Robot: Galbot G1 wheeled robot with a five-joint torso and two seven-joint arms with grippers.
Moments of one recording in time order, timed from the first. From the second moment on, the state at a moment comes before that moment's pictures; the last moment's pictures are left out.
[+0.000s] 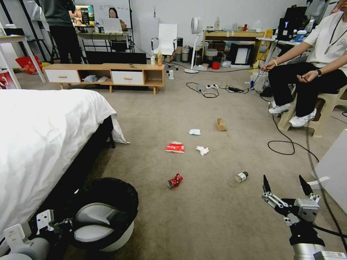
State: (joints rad) left arm 1.61 -1.18 -0.94 -2.17 -1.03 0.74 -0.39; right arm -1.70 1.45 0.78 2.26 0.12 0.15 0.01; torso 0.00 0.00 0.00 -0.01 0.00
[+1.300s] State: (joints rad) left arm 1.61 -1.18 -0.95 -2.16 -1.01 0.74 -0.37; right arm -1.70 1.44 0.77 2.26 0.13 0.15 0.00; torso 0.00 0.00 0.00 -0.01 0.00
